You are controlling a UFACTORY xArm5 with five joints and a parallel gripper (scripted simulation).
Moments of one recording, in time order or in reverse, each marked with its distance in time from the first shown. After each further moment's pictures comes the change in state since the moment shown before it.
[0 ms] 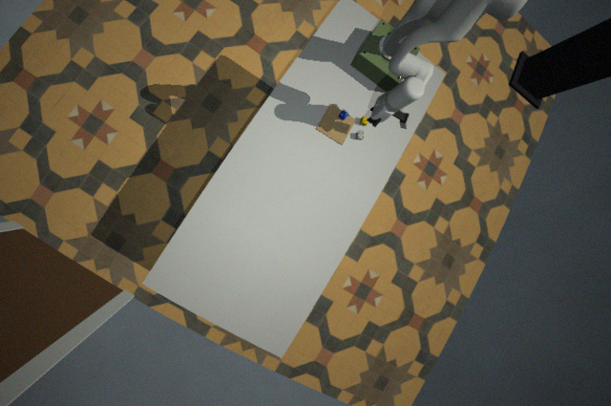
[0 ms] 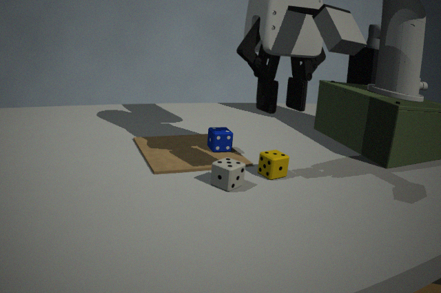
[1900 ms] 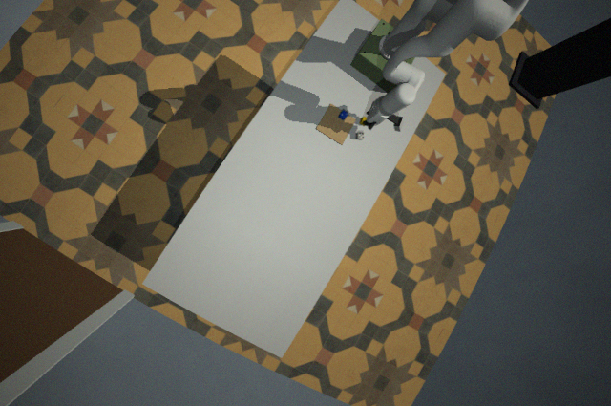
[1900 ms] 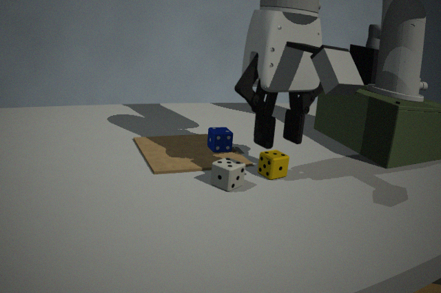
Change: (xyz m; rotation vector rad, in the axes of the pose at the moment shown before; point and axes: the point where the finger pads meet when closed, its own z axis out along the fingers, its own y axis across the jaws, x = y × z) arm 0.001 0.000 0.044 0.002 0.000 0.001
